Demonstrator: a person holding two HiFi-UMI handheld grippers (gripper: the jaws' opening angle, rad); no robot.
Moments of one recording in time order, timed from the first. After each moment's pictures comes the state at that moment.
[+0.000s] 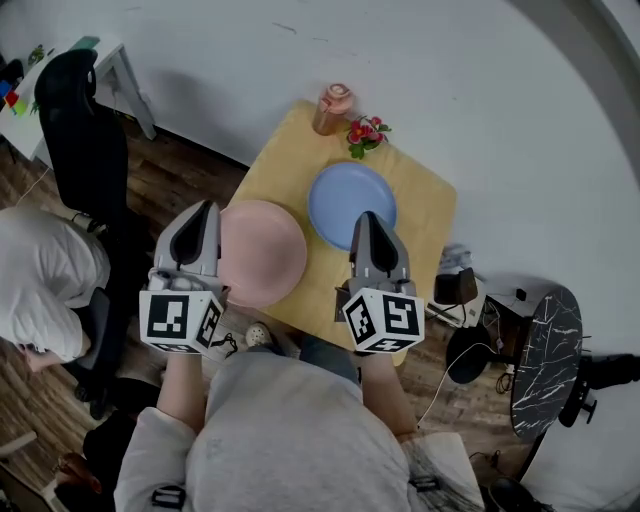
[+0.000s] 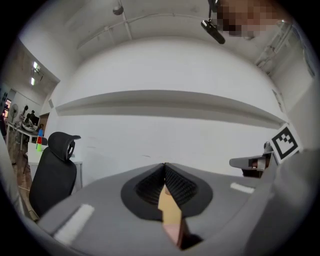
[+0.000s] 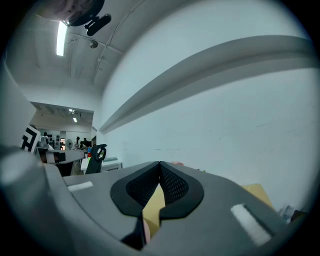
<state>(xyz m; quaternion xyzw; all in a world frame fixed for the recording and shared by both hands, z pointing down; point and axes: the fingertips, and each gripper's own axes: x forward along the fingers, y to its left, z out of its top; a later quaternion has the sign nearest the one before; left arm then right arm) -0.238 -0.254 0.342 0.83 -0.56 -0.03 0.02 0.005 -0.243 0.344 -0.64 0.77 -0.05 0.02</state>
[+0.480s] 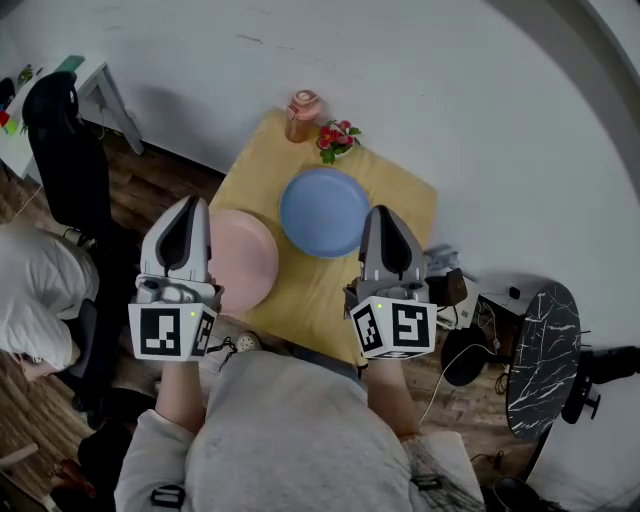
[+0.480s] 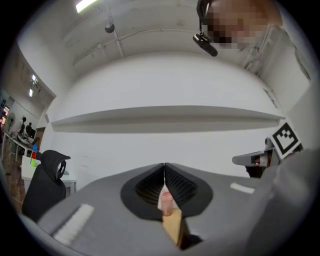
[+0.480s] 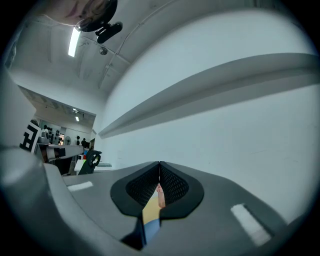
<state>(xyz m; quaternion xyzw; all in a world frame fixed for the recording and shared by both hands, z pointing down) -0.183 -0.247 0.279 0.83 -0.55 -0.07 -0.06 0.068 -0.233 0.279 -0.64 0.77 0.03 0.04</state>
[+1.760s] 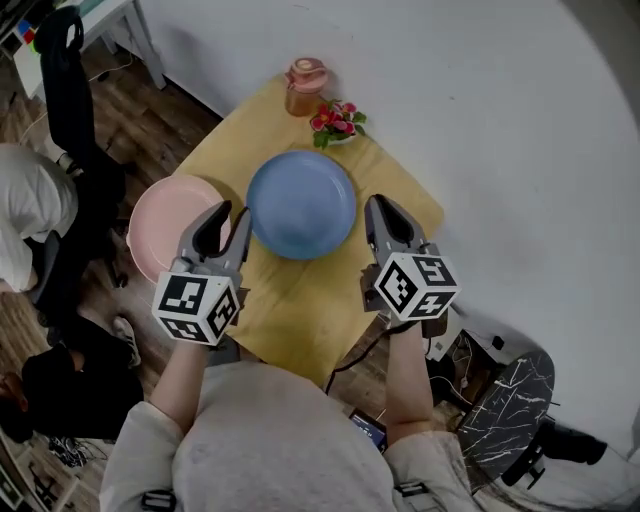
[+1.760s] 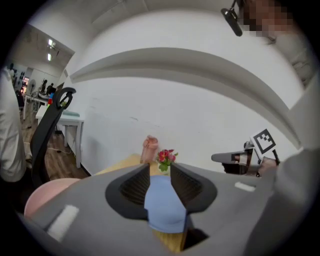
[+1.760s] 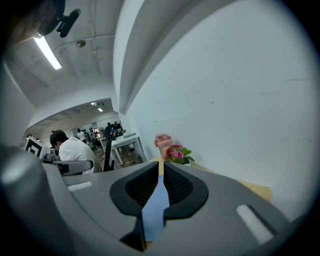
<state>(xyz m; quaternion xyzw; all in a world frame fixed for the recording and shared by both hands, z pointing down) -0.032 -0.283 0.442 0.78 -0.59 0.02 0.20 0.177 -0.353 0.421 -0.47 0.86 -0.19 -0.10</state>
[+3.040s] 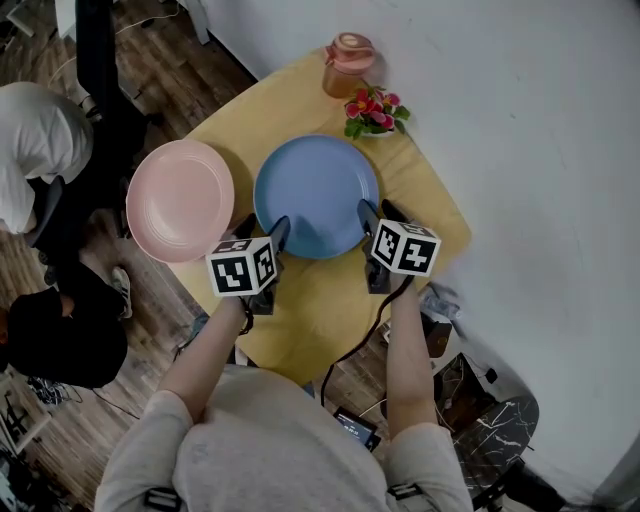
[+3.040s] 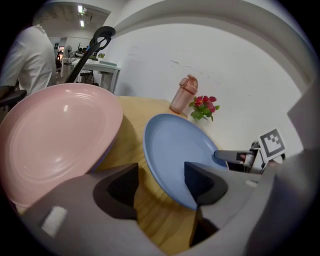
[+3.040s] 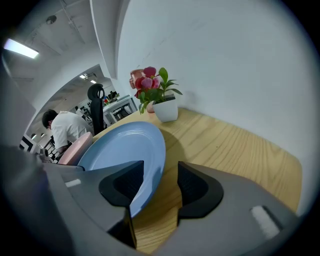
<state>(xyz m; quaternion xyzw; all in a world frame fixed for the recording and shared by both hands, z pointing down) 0.005 -0.277 0.639 0.61 -0.64 0.10 0.46 0.189 -0.401 0.623 -0.41 0.81 -0.31 -0.29</state>
